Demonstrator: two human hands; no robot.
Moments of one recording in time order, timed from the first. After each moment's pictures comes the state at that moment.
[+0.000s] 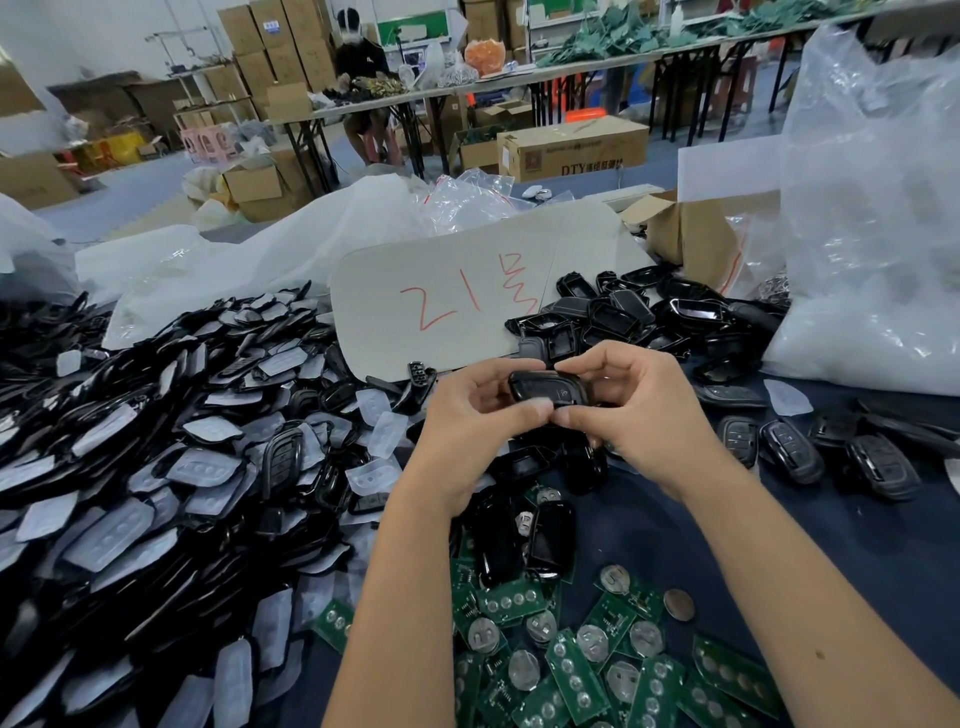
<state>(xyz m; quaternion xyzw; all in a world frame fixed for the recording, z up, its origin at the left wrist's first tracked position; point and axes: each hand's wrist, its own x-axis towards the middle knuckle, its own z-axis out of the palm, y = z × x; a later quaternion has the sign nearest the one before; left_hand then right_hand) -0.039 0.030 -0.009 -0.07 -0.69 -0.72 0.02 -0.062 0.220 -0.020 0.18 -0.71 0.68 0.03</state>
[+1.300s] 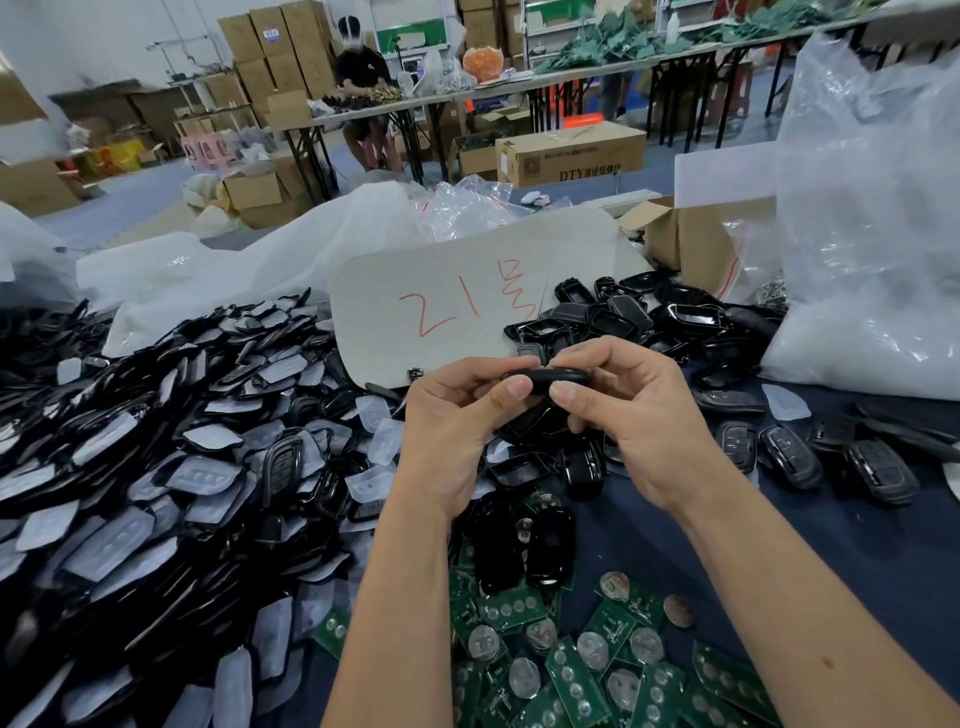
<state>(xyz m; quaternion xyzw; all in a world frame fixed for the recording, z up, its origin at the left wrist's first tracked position) -0.034 0.031 0.000 -0.11 -0.58 -0.80 0.08 -0.048 0.209 -0.004 0.20 -0.59 0.78 0.02</state>
